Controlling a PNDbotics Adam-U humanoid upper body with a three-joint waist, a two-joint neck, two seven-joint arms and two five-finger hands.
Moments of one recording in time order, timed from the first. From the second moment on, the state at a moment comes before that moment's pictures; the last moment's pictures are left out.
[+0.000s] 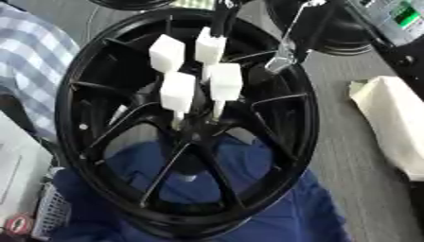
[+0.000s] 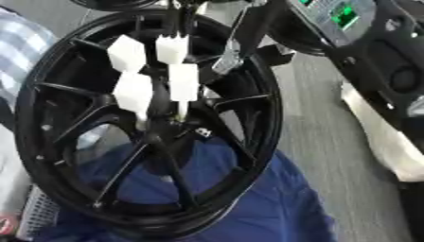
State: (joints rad) left arm -0.36 0.60 0.10 -1.98 0.28 0.04 0.22; right arm -1.17 -0.60 0.47 -1.38 0.03 -0.36 0.82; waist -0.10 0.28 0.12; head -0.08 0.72
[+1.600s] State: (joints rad) left arm -0.38 0.62 0.10 -1.98 0.26 0.01 0.21; right arm -1.18 -0.67 0.46 -1.32 -0.08 -0.58 0.60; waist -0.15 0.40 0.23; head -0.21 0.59
